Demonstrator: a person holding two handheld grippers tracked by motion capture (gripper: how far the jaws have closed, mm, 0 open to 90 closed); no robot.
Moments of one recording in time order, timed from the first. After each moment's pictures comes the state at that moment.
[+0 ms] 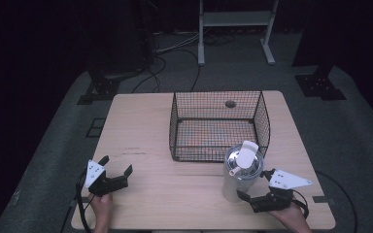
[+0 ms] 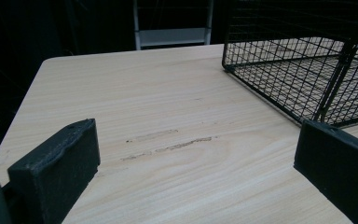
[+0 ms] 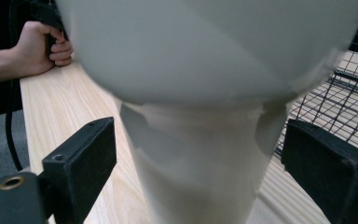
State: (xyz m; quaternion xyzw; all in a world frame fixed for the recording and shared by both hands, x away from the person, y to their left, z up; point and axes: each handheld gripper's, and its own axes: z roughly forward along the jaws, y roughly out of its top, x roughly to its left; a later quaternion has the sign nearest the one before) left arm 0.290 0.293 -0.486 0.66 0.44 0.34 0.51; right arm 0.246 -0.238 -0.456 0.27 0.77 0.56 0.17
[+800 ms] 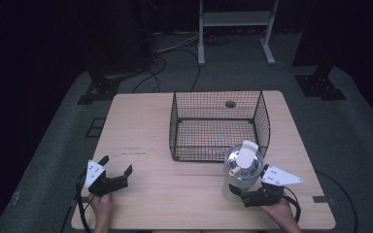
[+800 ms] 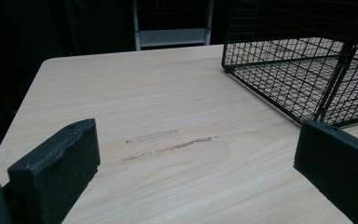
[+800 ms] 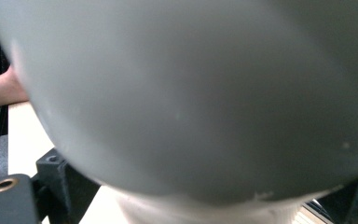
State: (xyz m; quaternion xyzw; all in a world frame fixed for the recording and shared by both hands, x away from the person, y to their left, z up) left arm 0.290 0.293 -0.486 0.66 0.44 0.34 0.51; right arm 0.258 -0.219 -0.459 0.27 0.74 0.59 0.18
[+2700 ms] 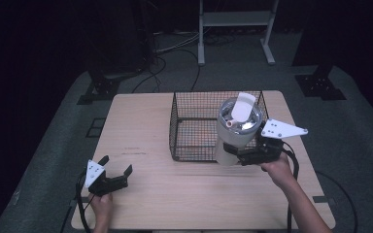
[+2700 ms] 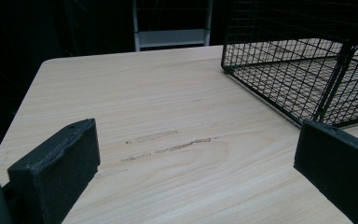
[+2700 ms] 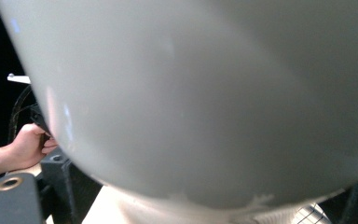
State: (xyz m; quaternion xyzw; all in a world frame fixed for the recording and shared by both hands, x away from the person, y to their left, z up) left arm 0.290 0.293 -0.486 0.66 0.44 0.34 0.52; right arm 0.319 -0.203 -0.343 0.22 0.73 0.62 0.19
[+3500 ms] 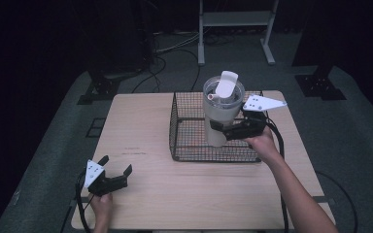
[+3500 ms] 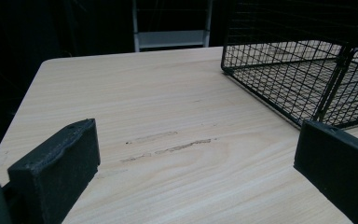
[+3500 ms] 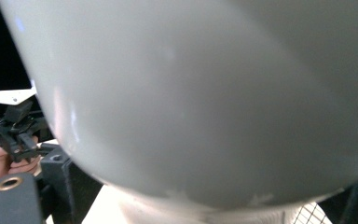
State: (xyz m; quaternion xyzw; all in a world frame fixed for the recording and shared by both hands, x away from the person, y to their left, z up) left arm 0.290 0.294 -0.486 0.65 0.44 0.34 0.52; right arm 0.380 -0.172 -0.321 0.22 0.74 0.61 0.19
